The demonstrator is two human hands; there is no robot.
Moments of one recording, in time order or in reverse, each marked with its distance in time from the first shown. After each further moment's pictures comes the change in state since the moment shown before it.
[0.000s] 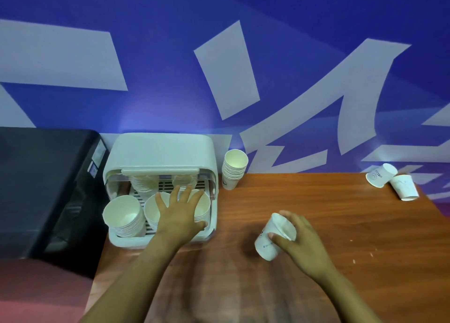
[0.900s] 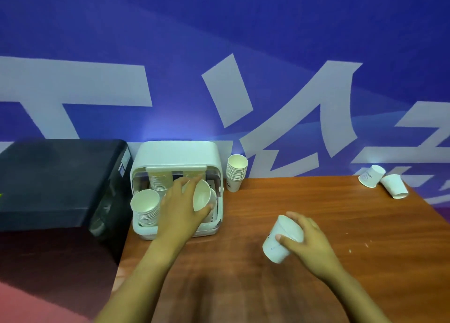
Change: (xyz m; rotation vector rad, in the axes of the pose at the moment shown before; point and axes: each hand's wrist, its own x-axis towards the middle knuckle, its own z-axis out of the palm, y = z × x) left_hand -0.091 0.007 -0.056 -0.417 0.478 0.045; right_hand -0.072 -0.008 -0.015 0.022 0.066 -0.052
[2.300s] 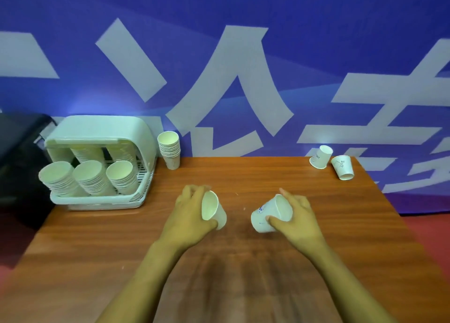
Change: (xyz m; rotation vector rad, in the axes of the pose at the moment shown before) left_hand -0.077 0.226 0.151 -0.143 -0.328 -0.080; right_hand 0.008 0.158 -0.181 0.038 -0.003 0.015
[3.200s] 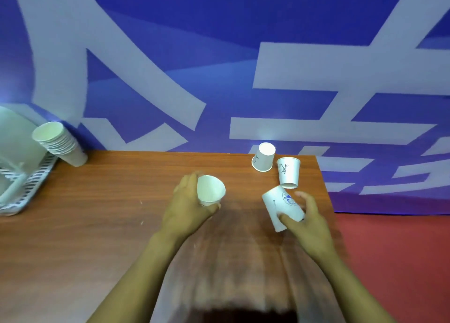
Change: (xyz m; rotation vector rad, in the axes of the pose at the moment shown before) left_hand 0.181 0.195 0.244 -0.061 0.127 -0.166; right_hand 0.173 0.247 -0.210 0.161 -0.023 0.167
